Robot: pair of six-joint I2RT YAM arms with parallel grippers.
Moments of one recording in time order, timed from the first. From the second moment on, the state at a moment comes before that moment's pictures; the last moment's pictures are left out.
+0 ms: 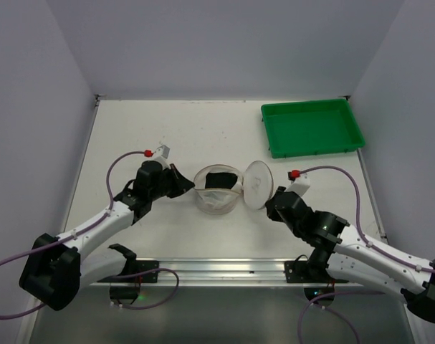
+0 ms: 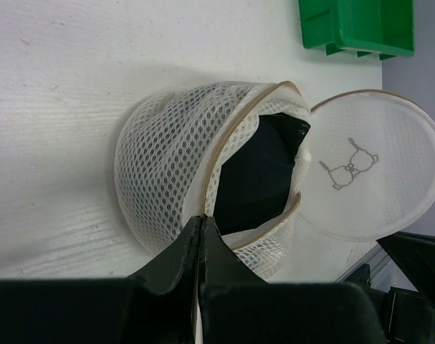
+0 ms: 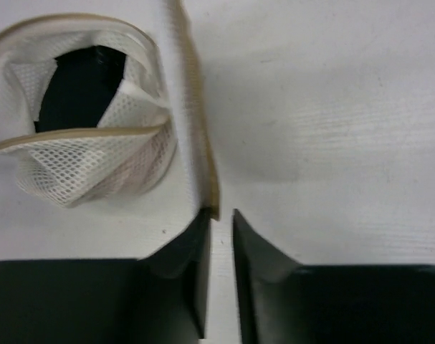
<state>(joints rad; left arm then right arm) -0.47 1.10 0.52 0.04 0.18 -0.80 0.95 0.74 0.57 -0.53 0.57 0.90</state>
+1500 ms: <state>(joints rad) -0.47 1.05 0.54 -0.03 0.19 -0.68 1.10 1.49 0.95 -0.15 0.00 0.50</state>
